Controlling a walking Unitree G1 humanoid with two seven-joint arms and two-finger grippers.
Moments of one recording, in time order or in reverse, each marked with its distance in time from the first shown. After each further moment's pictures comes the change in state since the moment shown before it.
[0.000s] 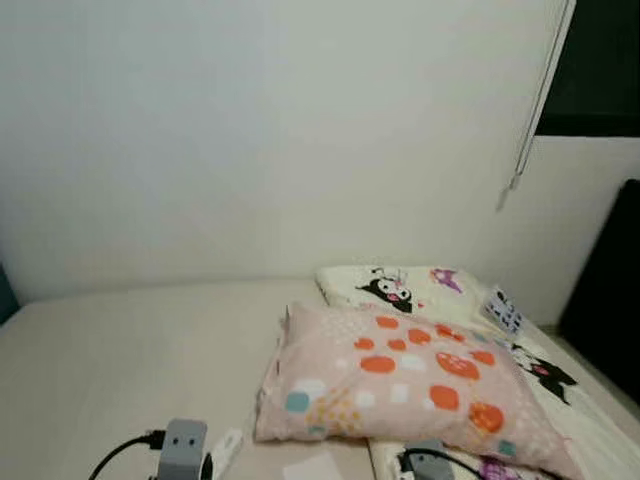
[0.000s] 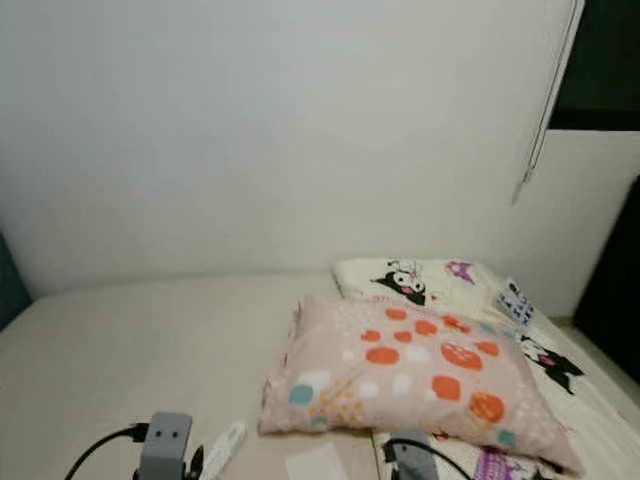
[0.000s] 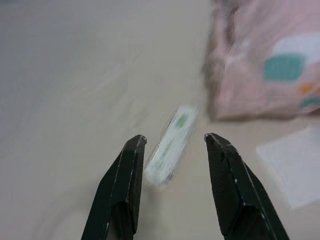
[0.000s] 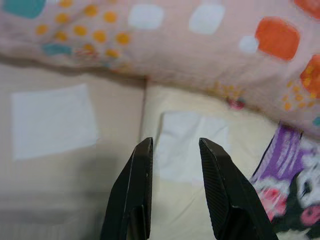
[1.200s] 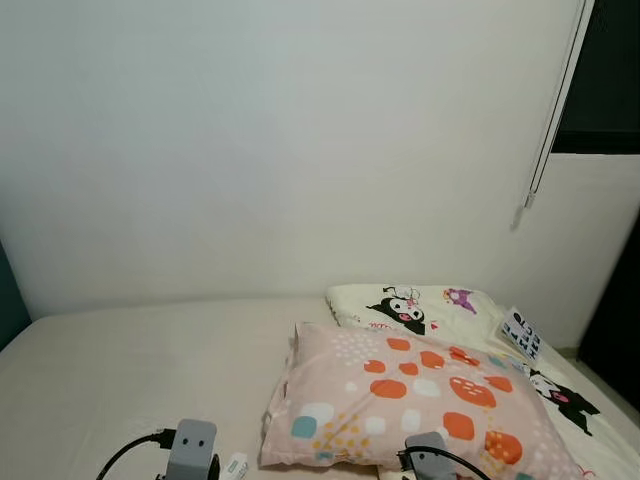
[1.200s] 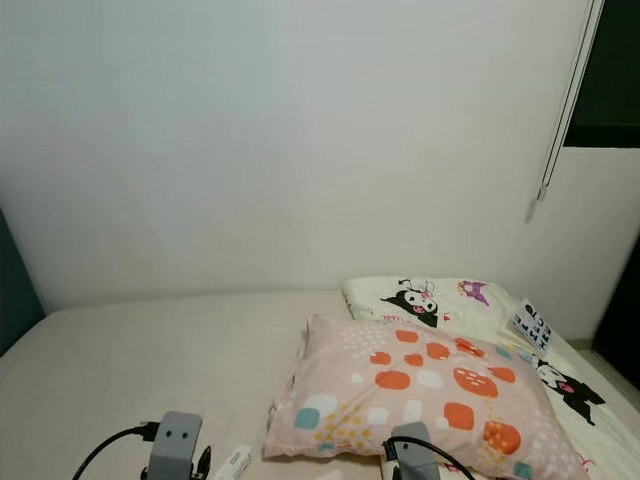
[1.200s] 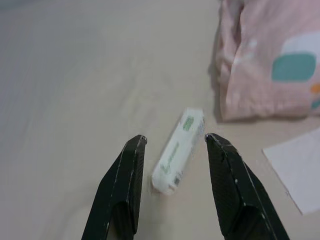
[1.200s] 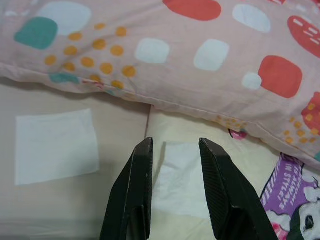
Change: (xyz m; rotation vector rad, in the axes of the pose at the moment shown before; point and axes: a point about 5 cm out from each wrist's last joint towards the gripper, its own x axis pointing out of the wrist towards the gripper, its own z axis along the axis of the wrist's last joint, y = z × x) left arm -0.002 0.004 -0.010 0.051 0.054 -0.007; right arm 0.003 0.003 0.006 -0.001 -0.014 0.007
